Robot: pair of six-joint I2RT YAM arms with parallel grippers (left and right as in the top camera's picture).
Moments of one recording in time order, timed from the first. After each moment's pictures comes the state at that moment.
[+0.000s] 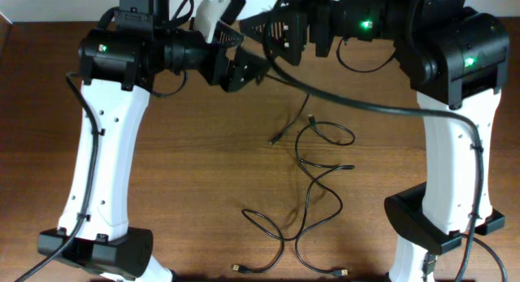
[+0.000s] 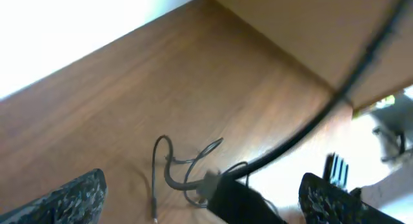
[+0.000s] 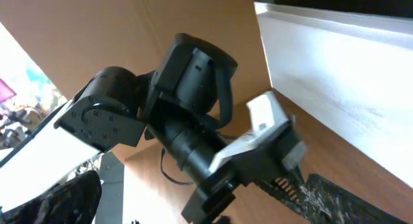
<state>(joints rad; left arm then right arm) -0.17 1.76 2.10 -1.14 0.86 0.33 0.38 2.04 2.92 -1.16 -0.92 0.12</state>
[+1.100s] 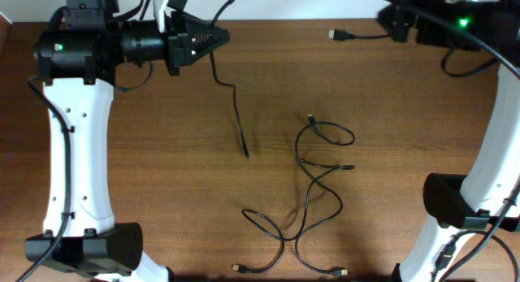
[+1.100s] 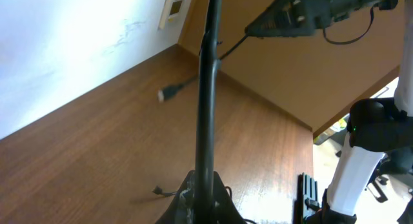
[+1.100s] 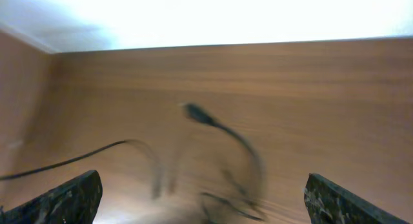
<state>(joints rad) 0.02 1.76 2.10 -1.10 1.18 0.34 -0.06 2.07 2.93 -1.68 -0.37 0.09</state>
